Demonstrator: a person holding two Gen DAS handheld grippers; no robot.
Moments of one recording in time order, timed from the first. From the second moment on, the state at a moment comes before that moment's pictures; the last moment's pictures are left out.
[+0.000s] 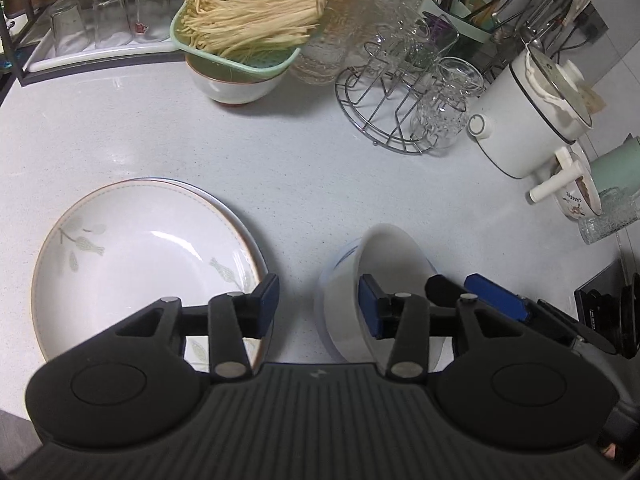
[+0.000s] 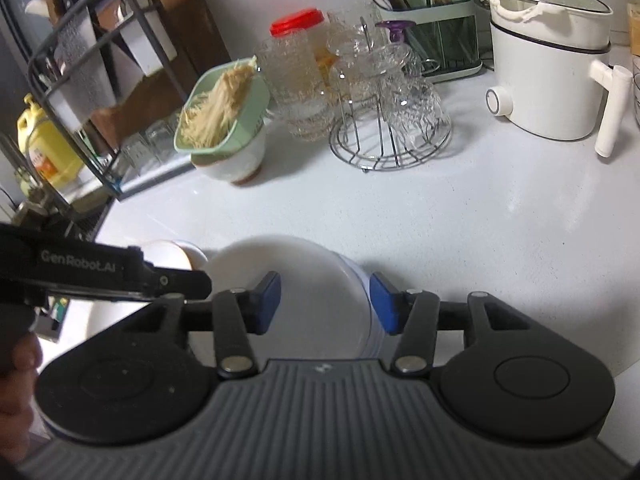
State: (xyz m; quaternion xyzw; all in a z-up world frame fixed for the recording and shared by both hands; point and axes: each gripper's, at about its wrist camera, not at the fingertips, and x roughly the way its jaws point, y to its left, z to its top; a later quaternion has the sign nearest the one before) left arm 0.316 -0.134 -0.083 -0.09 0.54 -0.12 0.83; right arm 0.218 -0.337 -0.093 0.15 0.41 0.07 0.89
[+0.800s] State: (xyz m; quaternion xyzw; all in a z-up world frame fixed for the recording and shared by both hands) left arm 0.308 -0.134 -0.074 -0.08 0.53 -0.12 0.83; right arm 0.230 -0.337 -0.150 0.22 0.49 0.05 0.84
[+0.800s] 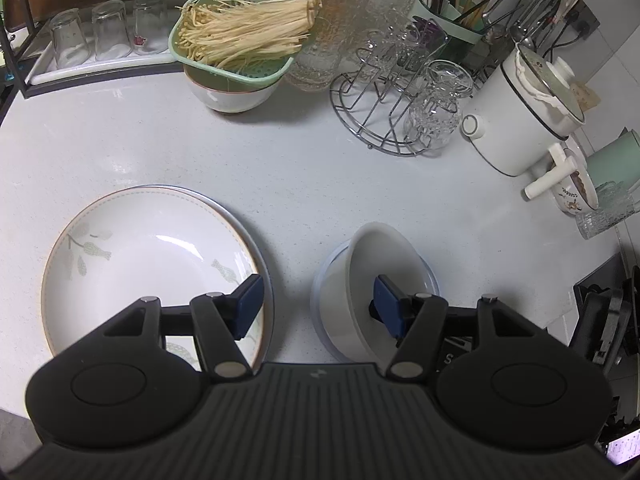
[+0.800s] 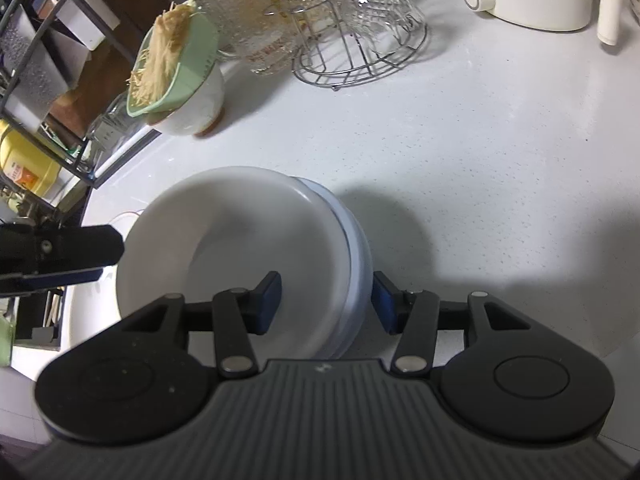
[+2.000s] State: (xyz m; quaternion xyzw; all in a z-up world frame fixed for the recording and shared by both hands) left arm 0.310 -0.213 -0.107 -0.06 0.55 -0.22 0.80; right arm 0.200 -0.432 -0.152 0.32 0.46 -0.03 0.83
